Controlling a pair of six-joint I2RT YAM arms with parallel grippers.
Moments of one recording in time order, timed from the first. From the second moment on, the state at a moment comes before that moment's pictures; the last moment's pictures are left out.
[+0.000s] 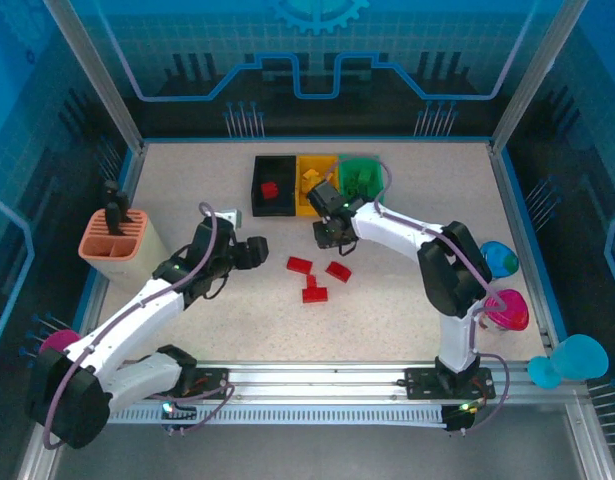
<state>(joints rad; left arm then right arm) -0.43 1.04 0.68 -0.36 -0.06 -0.51 0.67 1.93 1.47 -0.70 0.14 0.45</state>
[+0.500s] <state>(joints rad) -0.45 1.09 0.60 -0.30 -0.05 -0.56 0.68 2.16 1.89 -0.67 0.00 0.45</state>
